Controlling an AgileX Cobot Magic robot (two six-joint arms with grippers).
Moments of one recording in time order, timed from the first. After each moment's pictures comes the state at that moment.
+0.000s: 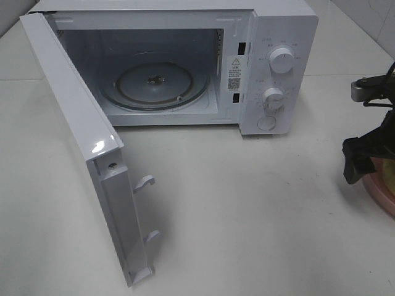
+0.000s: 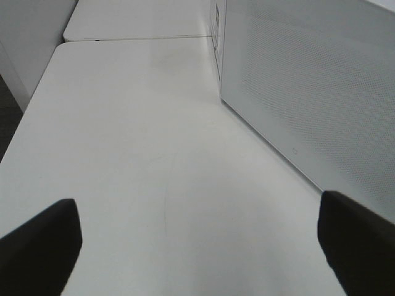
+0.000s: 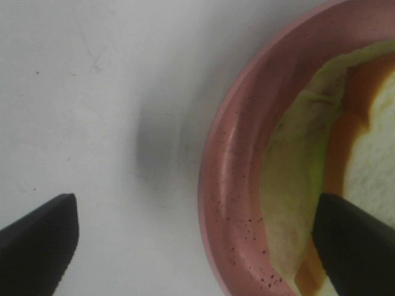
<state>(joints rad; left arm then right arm) 0.02 0.00 -0.50 -0.10 1.04 0.09 0.04 1.64 -0.85 -0.14 0.59 0.01</state>
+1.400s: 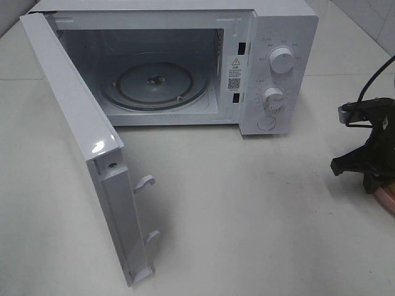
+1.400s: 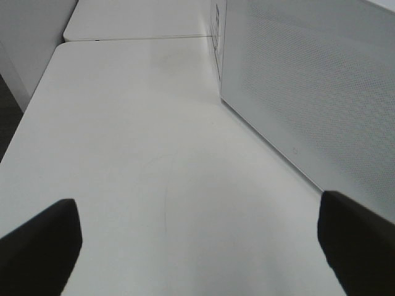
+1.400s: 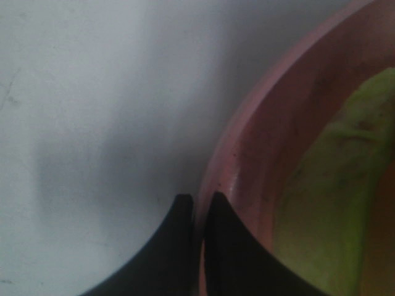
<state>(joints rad) 0.02 0.00 -0.50 -0.10 1.04 0.09 0.03 1.85 -0.89 -0.25 0.51 0.16</state>
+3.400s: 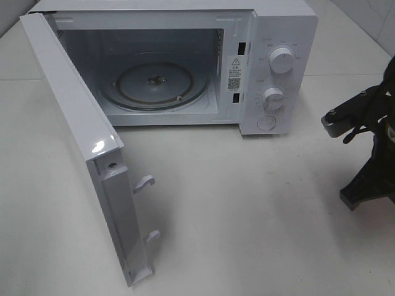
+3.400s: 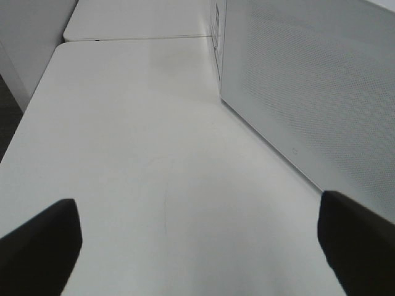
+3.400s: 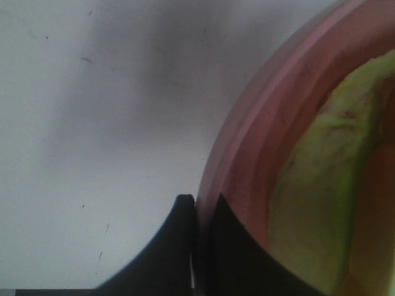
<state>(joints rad) 0.02 0.00 -0.50 -0.10 1.04 0.09 0.45 1.49 -0.76 -0.49 0.94 0.39</state>
